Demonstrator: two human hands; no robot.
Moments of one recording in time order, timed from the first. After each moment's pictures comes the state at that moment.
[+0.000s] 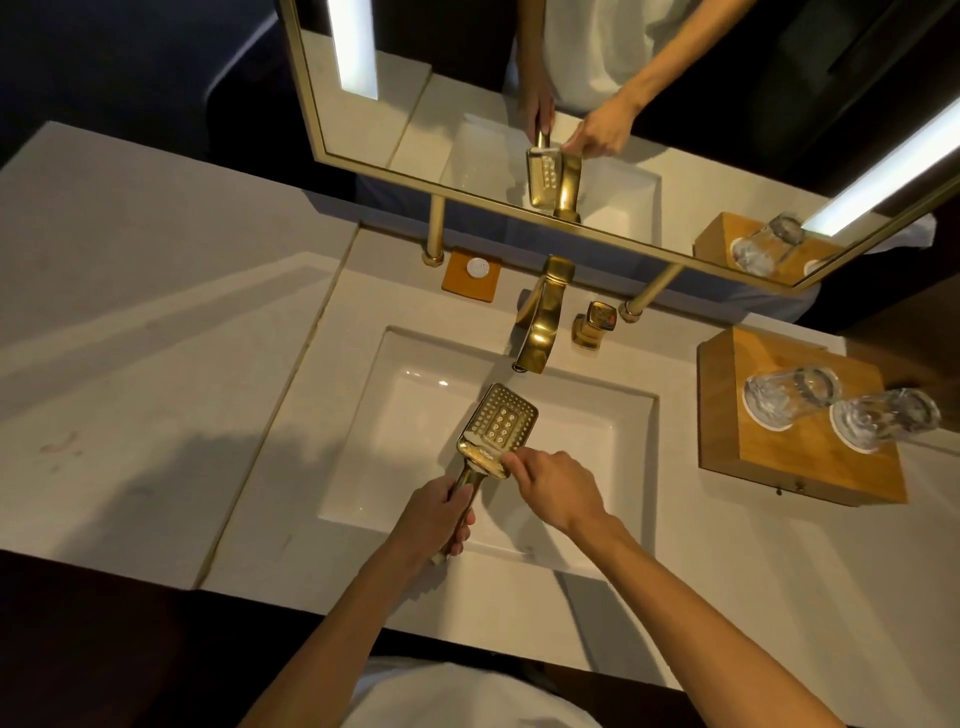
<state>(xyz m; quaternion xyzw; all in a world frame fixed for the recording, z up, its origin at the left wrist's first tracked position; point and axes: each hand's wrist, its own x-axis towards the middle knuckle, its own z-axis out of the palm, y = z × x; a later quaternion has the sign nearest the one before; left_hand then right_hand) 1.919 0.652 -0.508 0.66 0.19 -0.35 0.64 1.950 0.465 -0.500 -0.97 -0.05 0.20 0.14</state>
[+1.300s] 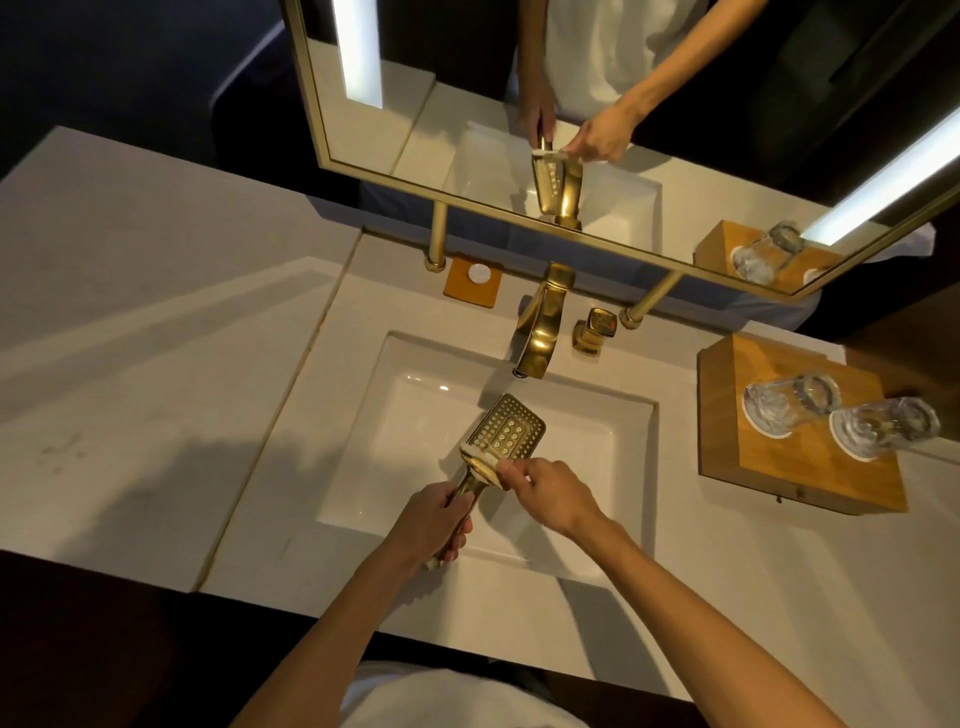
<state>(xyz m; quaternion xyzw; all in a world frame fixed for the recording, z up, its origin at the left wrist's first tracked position) 1.920 0.657 -0.505 0.67 0.16 -0.36 0.62 1.954 0.468 -0.498 -0.93 0.02 0.29 0.23</state>
